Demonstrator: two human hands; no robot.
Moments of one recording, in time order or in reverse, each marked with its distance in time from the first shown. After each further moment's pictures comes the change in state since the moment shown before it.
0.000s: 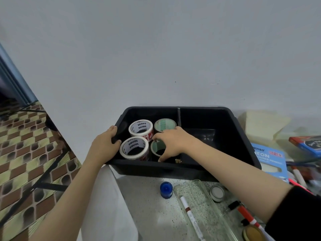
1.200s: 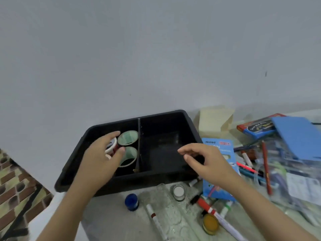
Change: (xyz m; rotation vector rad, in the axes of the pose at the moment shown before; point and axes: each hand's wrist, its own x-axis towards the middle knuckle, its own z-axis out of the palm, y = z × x) left_hand -0.078 0.151 -0.018 -0.279 0.077 0.308; right_hand -0.199 0.064 0.042 0.784 0.760 0.190
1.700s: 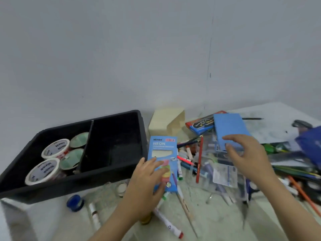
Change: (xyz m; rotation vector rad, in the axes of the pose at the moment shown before) left_hand -0.076 0.097 0.185 0.152 -0.362 0.516; right_hand -0.110 0.087 -0.185 -0.450 0.378 0.302
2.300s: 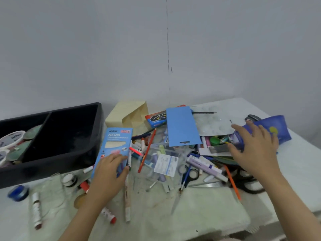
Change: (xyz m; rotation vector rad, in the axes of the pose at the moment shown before) left_hand 0.032 0.064 0.050 0.063 0.118 -0.352; right_hand -0.008 0.137 -0.101 -0.466 0.065 0.132
